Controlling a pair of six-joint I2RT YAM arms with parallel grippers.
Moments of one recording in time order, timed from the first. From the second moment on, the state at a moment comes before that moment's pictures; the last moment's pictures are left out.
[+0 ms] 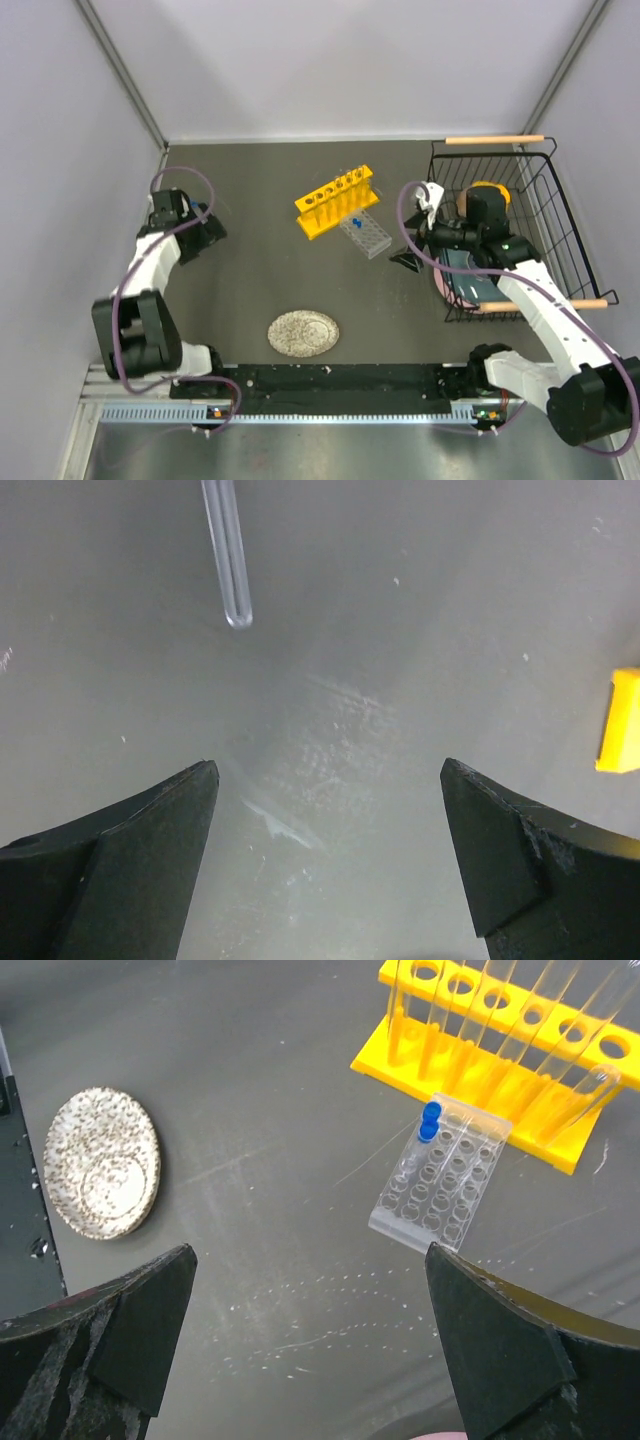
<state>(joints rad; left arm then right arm) 0.18 1.33 0.89 -0.46 0.09 -0.44 0.28 1.04 0.88 -0.37 -0.77 -0.39</state>
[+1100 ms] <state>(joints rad) 0.25 1.92 1.32 -0.60 -0.07 -0.34 0.20 1.03 0.82 -0.41 -0.87 -0.42</state>
